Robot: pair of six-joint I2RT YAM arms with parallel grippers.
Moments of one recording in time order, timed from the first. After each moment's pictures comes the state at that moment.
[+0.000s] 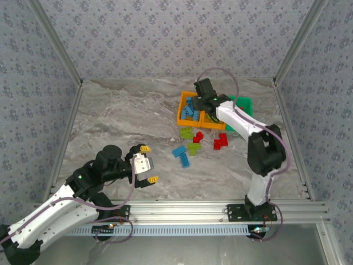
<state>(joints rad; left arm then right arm) -0.83 0.59 0.62 -0.55 0.26 0.49 0.50 1.79 1.47 -0.48 0.27 0.18</state>
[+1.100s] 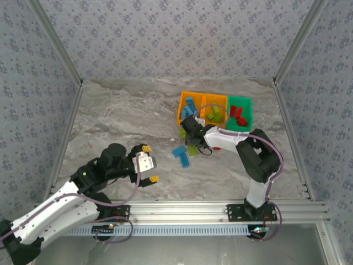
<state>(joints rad) -0.83 0.63 0.62 -0.55 0.24 0.48 0.70 1.82 1.09 -0.43 0.30 0.70</state>
